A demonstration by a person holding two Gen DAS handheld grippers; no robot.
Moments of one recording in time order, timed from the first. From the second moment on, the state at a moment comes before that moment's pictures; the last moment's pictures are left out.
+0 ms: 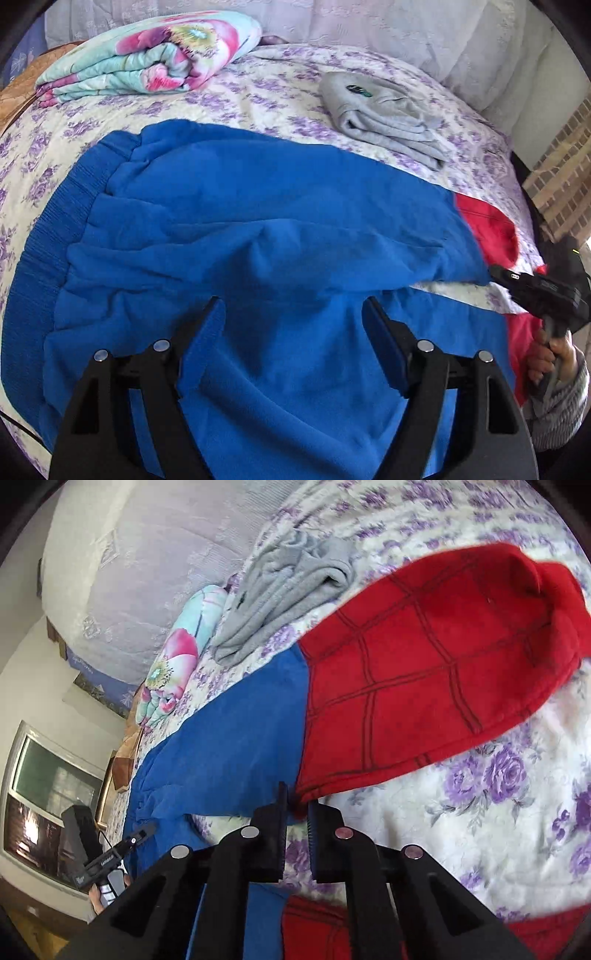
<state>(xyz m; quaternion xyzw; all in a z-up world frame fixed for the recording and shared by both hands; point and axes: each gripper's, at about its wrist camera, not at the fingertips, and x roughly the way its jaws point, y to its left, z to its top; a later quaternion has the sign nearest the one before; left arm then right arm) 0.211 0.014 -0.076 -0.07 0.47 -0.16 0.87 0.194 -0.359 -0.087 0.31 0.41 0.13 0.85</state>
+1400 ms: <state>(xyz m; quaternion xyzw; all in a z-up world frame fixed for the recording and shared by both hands) 0.348 0.113 -0.074 -0.12 0.49 -0.07 0.86 0.367 -0.292 -0.066 -0.09 0.47 0.20 0.86</state>
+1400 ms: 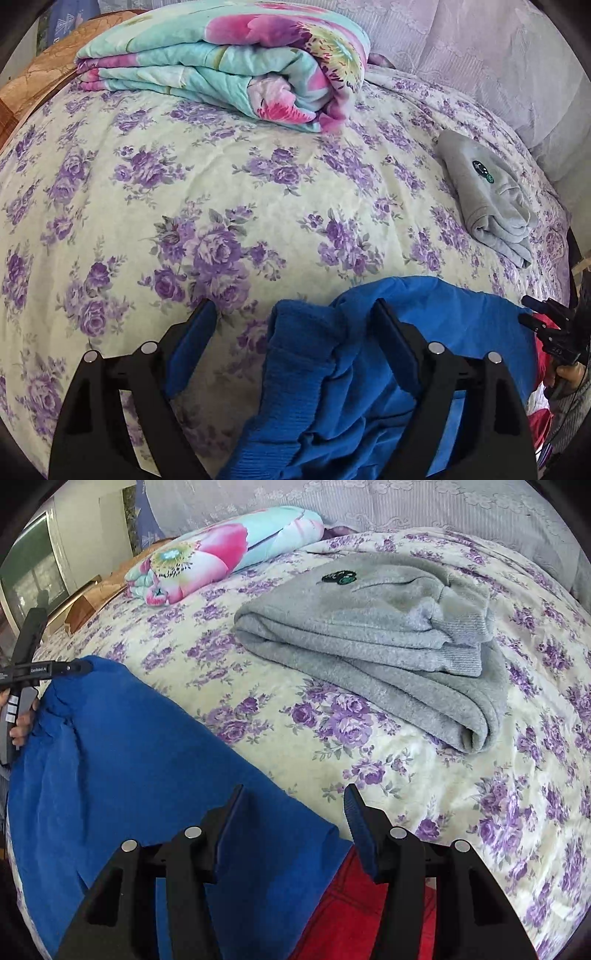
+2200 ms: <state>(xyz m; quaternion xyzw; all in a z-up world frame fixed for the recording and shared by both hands) 0.248 0.133 -0.008 -0.16 0.41 -0.15 0.89 0.186 -0.274 0.013 -0.11 0.35 0.20 0.91</state>
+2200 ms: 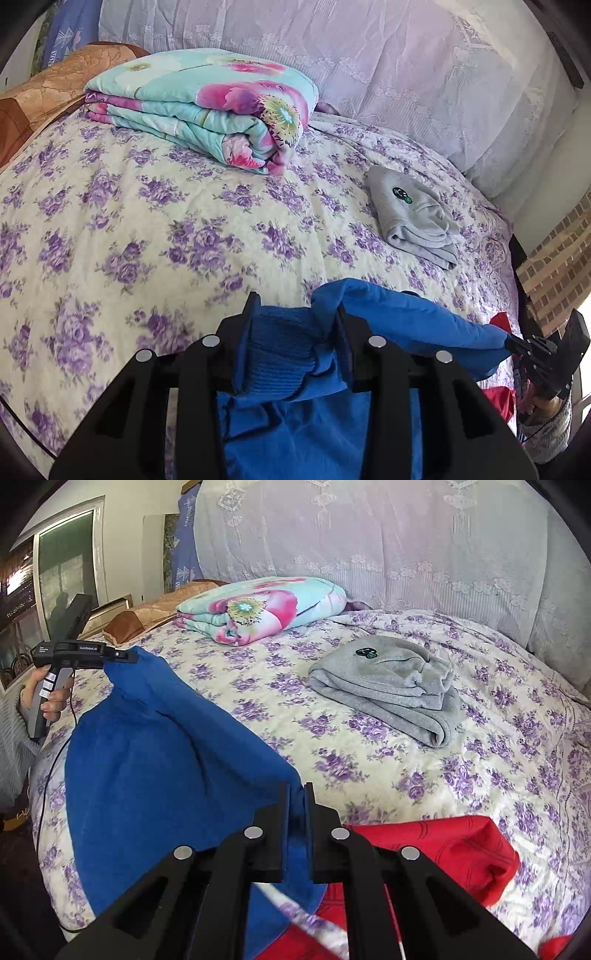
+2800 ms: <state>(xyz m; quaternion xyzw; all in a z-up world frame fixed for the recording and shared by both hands) 0.114 0.162 -0.036 -0.18 0.42 -0.13 0.88 0.048 -0.251 -0.043 -0.07 0.36 0.20 0.91</state>
